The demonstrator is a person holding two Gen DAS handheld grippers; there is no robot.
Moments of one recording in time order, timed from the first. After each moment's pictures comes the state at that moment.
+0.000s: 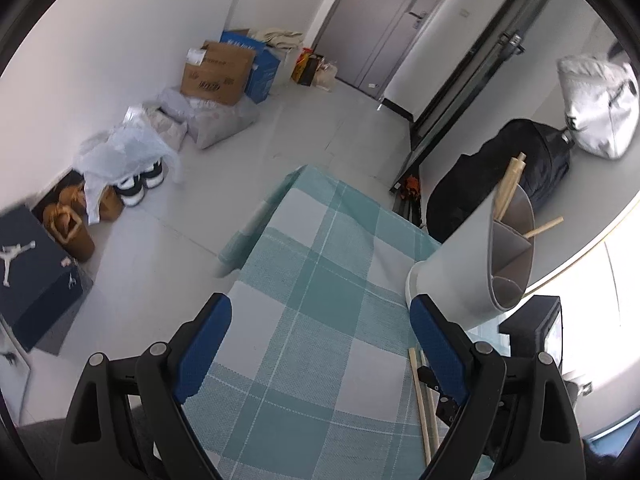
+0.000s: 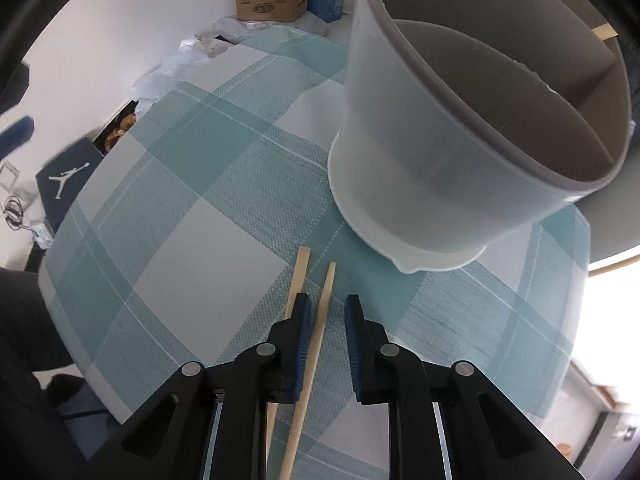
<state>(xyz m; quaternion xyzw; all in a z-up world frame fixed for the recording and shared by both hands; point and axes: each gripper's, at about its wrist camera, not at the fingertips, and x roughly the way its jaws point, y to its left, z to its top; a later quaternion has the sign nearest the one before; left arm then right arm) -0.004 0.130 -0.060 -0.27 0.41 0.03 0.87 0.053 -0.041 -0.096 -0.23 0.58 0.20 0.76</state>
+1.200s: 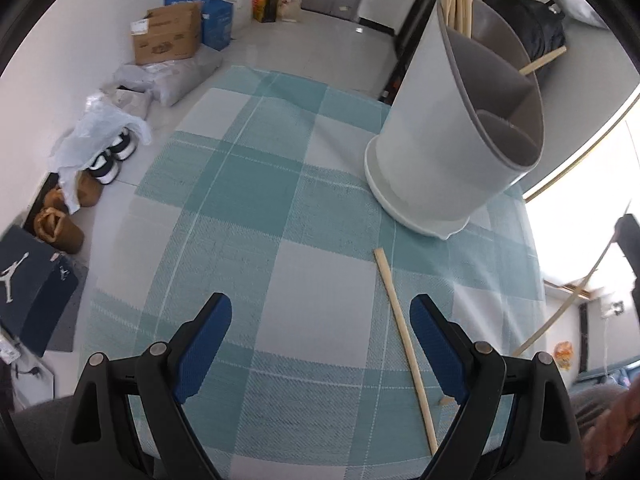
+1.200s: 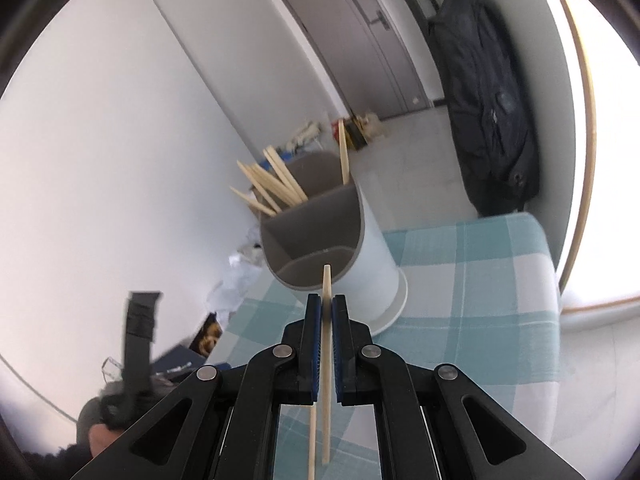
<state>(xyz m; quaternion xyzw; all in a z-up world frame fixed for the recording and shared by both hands) 0.006 0.037 -0.094 -0.16 0.52 -0.01 0.84 0.007 -0.192 0.023 0.12 0.35 0.26 0.89</state>
